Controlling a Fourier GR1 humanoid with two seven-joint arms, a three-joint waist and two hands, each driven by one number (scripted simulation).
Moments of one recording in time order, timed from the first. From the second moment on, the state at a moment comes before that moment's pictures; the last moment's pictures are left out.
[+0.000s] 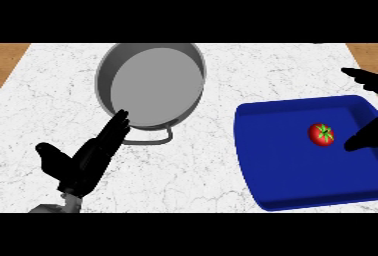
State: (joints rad) left arm -0.03 0.33 -0.30 -1.65 0.42 0.07 0.18; right arm -0.43 -0.78 0.07 -1.46 0.02 0.48 0.68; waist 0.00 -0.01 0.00
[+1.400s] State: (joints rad) left arm -0.03 0.22 -0.21 -1.67 0.33 -0.01 0.27; right arm -0.33 -0.61 0.07 -1.33 0.47 0.49 0.52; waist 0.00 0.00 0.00
